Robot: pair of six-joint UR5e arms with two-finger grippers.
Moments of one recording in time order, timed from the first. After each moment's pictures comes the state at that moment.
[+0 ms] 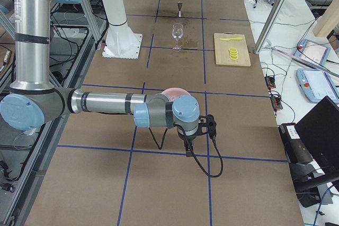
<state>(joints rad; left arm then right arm) -1.59 -1.52 -1.63 -1.68 -2.35 -0.05 1.62 -1.66 1.67 -1.47 2.41 -0.05</state>
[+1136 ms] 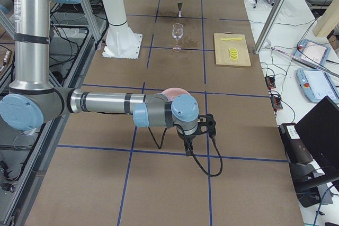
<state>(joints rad) -1.58 -1.55 -1.86 -1.78 -2.36 -0.06 1.63 -1.67 1.68 -1.46 2.42 -0.05</state>
